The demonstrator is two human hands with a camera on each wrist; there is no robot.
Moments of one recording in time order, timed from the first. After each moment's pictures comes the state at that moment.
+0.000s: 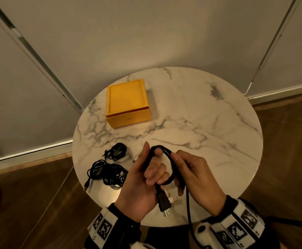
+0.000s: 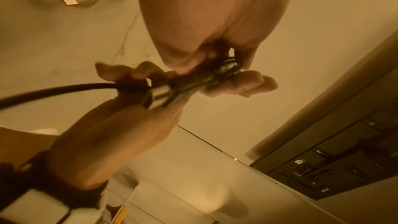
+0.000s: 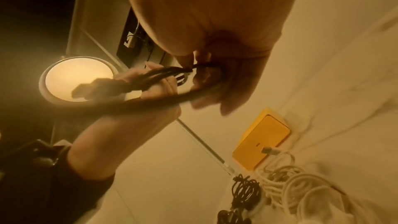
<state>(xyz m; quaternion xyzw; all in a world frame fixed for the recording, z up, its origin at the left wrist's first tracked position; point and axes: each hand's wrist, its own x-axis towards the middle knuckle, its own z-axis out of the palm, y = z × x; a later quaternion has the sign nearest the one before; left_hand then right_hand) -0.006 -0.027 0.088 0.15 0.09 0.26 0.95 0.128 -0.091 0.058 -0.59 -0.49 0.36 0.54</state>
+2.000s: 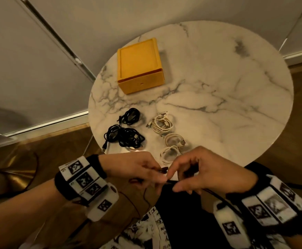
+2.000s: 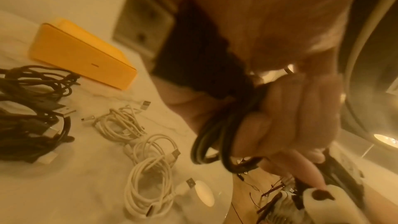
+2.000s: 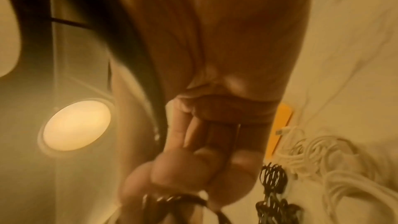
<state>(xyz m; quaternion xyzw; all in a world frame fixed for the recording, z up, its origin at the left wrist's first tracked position) -0.075 -0.005 0.092 0.72 0.17 -0.26 0.61 0.121 -0.127 0.053 -0.40 -0.54 0.66 0.34</state>
